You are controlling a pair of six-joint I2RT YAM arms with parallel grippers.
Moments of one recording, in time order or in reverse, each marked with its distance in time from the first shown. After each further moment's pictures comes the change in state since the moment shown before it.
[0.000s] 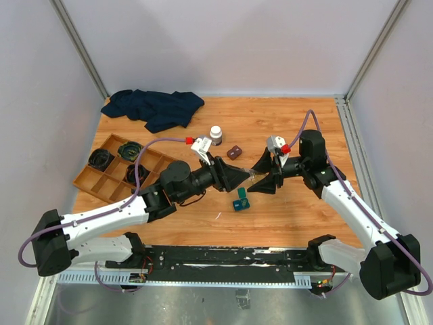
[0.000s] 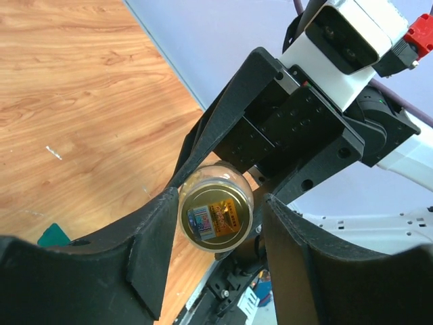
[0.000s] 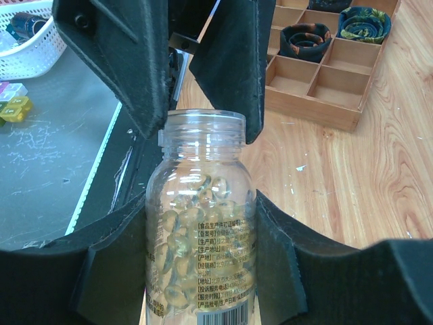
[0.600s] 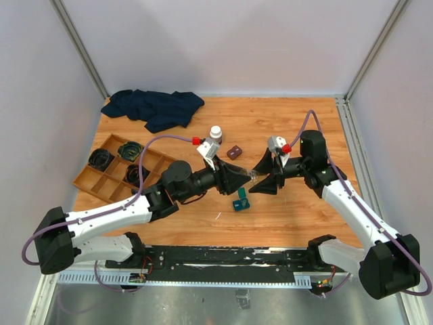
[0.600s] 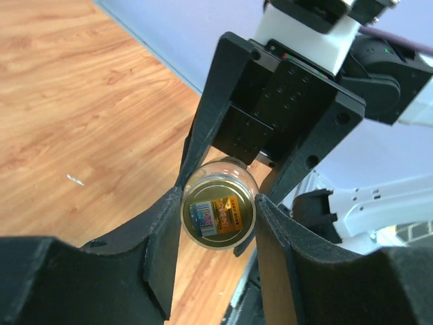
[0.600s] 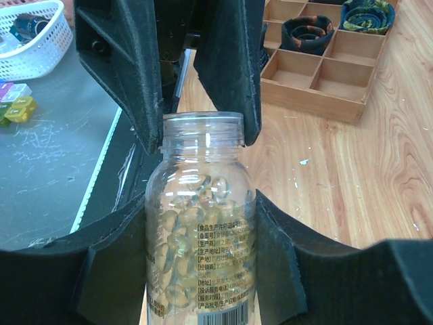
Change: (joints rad) left arm 0.002 0.035 0.002 0.034 0.085 0.183; right arm -0.015 0.003 0.000 -0.028 -0.006 -0.007
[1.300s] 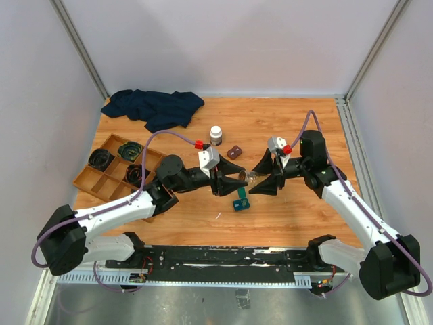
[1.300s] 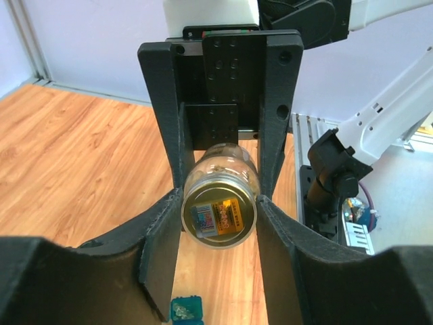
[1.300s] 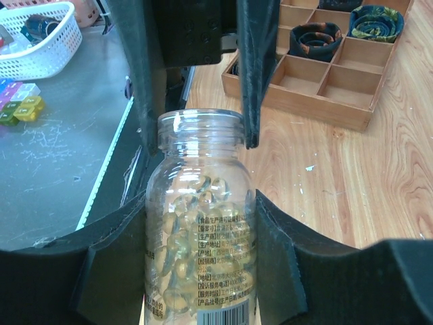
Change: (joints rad) left arm 0.154 0.055 -0.075 0.264 0.504 0.407; right arm 0.000 -0.004 0.000 -0.007 -0.030 -0.011
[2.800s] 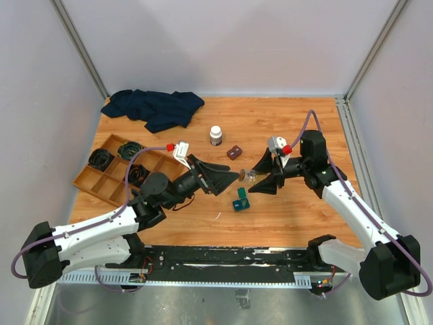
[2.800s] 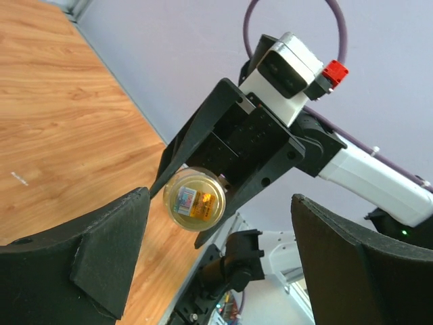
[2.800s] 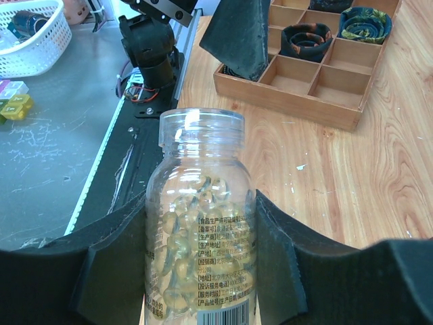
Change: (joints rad) left arm -0.105 -0.239 -0.135 -0.030 -0.550 -0.695; right arm 0.000 -0.002 0.000 0.010 0.020 -0.010
